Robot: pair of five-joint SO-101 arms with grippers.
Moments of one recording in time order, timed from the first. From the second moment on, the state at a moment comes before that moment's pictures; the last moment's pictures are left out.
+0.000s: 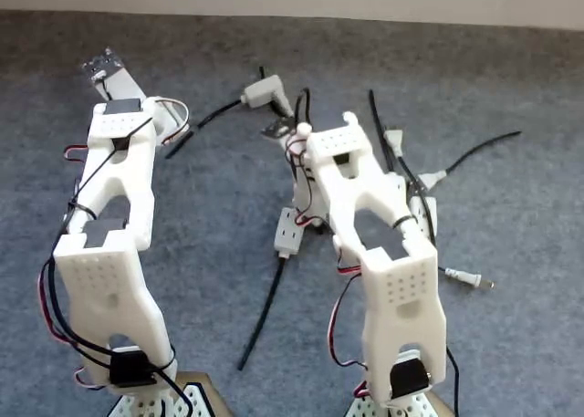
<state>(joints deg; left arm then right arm) -12.8 32.7 -12.6 52.7 33.0 -21.9 36.8 -13.5 82.8 26.1</state>
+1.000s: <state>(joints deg) -15.6 32.7 -12.6 52.7 33.9 -31.9 37.7 -64.9 96.7 -2.5</state>
